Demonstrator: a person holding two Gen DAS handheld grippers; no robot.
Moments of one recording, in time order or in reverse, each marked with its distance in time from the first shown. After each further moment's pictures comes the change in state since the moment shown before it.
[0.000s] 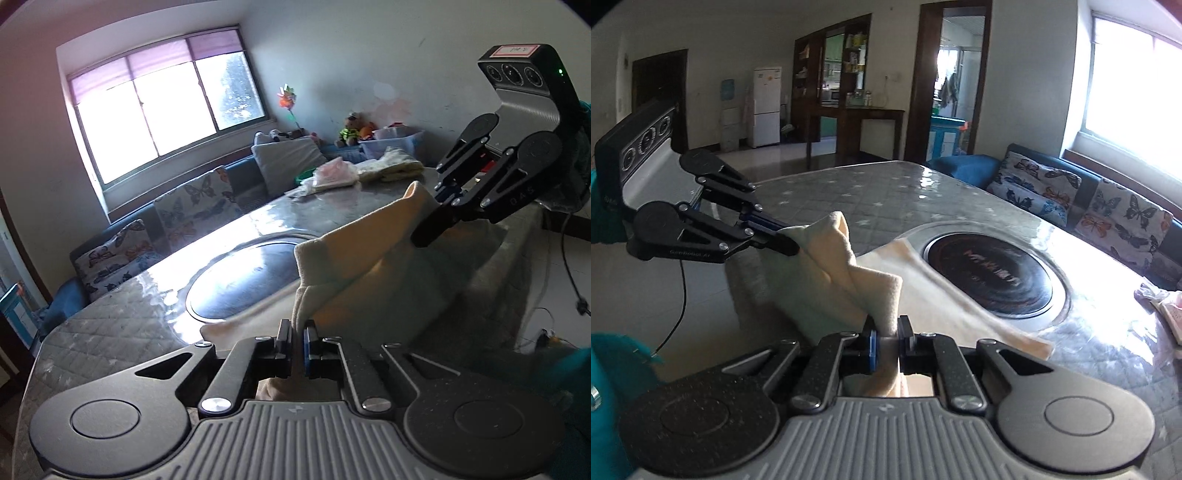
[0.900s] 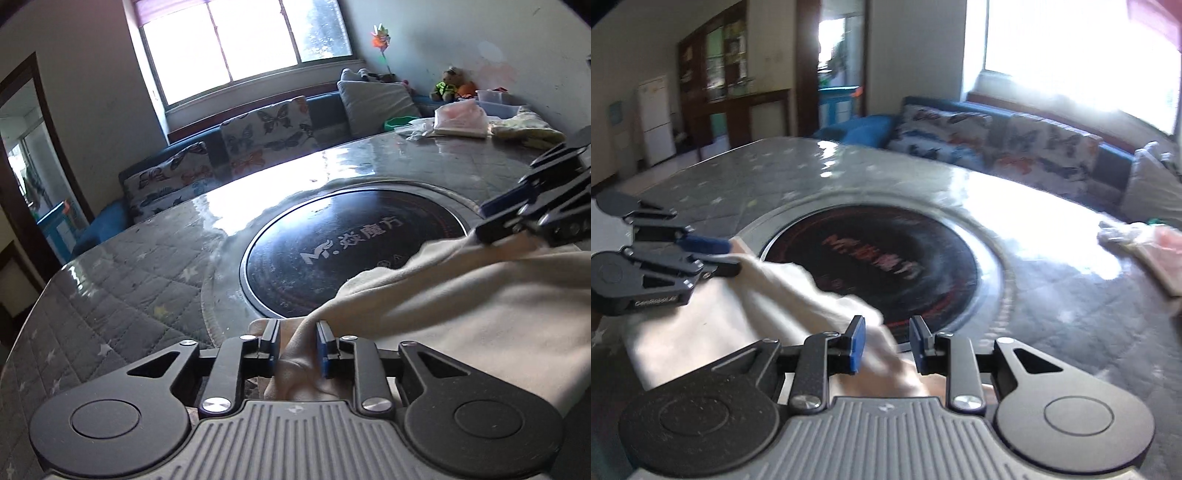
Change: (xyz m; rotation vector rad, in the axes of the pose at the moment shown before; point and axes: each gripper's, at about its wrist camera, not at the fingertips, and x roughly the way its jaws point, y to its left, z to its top) left arm 0.175 0.072 -0.007 -0.189 0.216 0.205; right arm 0.140 -0.103 0.002 0.251 0.078 -0.277
